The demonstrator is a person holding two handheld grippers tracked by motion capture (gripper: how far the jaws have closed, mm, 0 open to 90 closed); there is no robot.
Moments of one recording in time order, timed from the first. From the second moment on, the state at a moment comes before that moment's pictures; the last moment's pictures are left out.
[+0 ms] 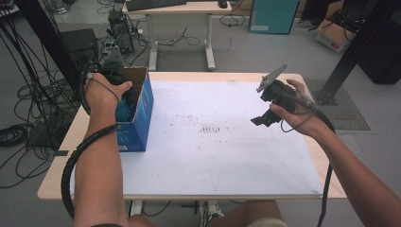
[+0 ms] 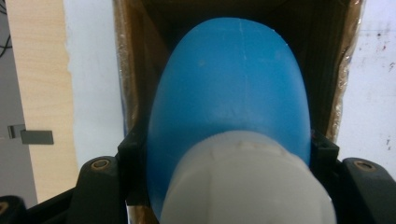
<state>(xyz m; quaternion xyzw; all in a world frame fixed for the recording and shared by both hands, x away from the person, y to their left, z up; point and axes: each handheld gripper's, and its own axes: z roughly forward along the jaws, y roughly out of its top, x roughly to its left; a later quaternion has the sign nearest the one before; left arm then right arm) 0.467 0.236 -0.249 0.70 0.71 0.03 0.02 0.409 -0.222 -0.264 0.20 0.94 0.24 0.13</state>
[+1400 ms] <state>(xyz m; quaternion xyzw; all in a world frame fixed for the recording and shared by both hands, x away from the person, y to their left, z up) 0.465 0.234 -0.275 0.71 0.70 0.02 0.02 0.410 -0.226 -0.264 0.20 0.94 0.24 0.14</state>
